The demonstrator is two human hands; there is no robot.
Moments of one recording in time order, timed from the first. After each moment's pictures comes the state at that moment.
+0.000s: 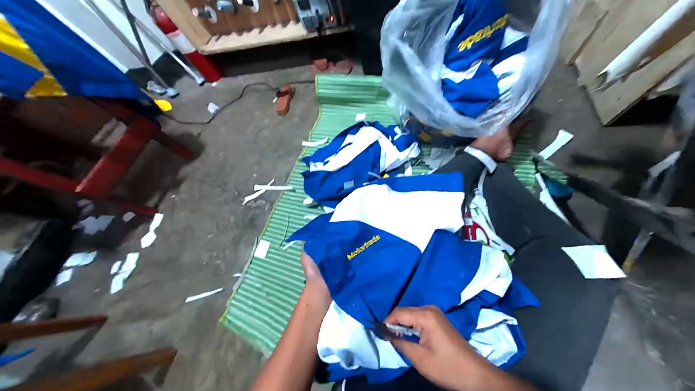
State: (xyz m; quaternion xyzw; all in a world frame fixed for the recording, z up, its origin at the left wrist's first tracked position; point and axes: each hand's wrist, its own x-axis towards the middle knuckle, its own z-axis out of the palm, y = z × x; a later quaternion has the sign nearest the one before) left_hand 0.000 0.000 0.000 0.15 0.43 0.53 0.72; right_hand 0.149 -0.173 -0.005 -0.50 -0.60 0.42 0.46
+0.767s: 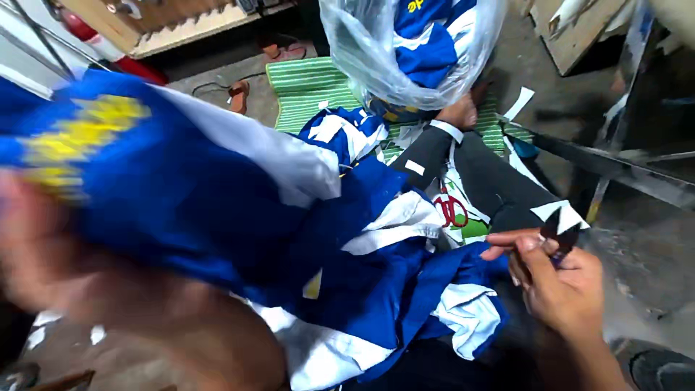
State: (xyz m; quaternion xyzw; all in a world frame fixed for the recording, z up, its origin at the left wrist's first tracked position) left_hand 0.044 0.006 0.201 0.56 0.15 0.54 0.61; right_hand 0.262 -0.207 0.014 -0.57 -0.39 0.19 0.70
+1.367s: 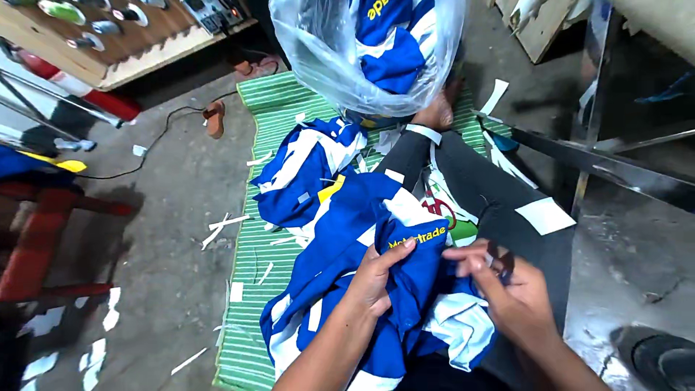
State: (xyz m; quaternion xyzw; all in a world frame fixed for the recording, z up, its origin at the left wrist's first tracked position) left_hand 0.133 -0.050 0.035 0.28 0.34 0.17 0.88; right_hand 0.254 -0.192 0.000 -0.58 -0.40 0.19 0.68
